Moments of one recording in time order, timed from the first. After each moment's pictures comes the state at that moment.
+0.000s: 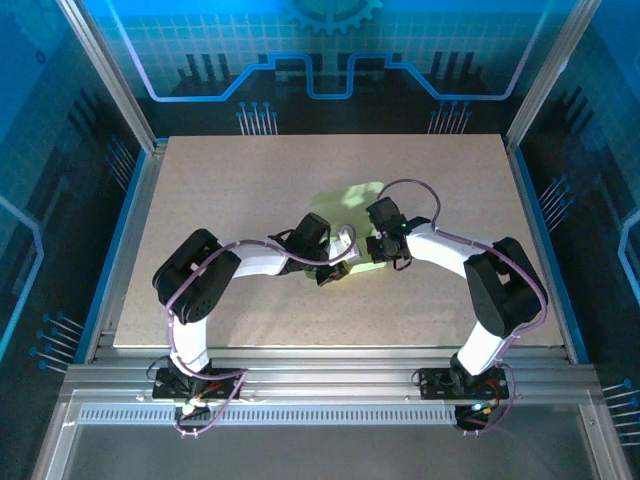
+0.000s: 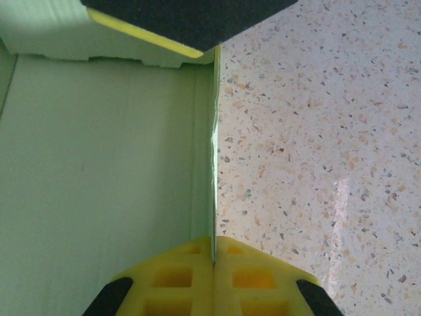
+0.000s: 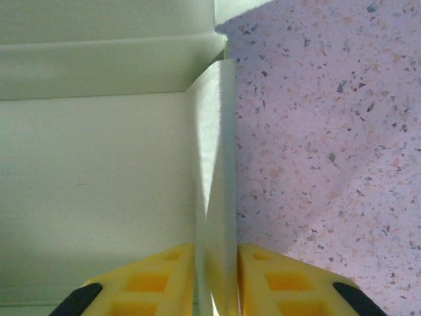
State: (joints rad) left arm -0.65 1.90 1.00 -0.01 0.46 0.41; right arm 0.50 1.69 1.01 -0.48 0.13 0.31
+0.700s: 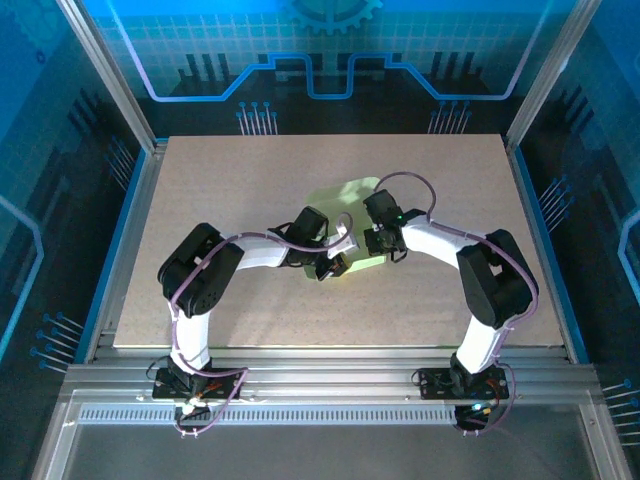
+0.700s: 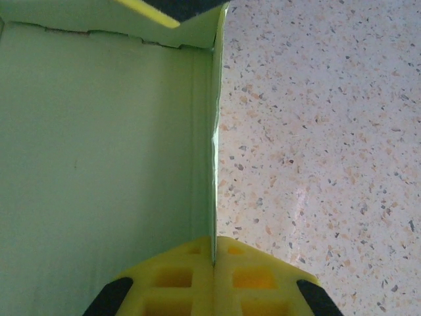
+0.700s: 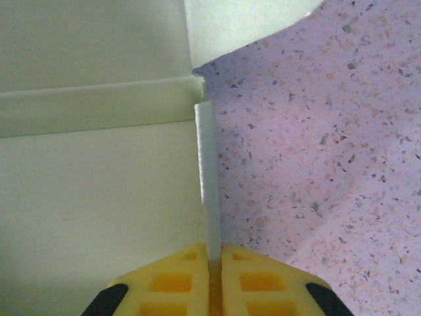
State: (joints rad) left arm -0.60 1.96 1.07 -0.06 0.56 0.35; right arm 0.48 1.77 1.10 -0.49 0.16 0.28
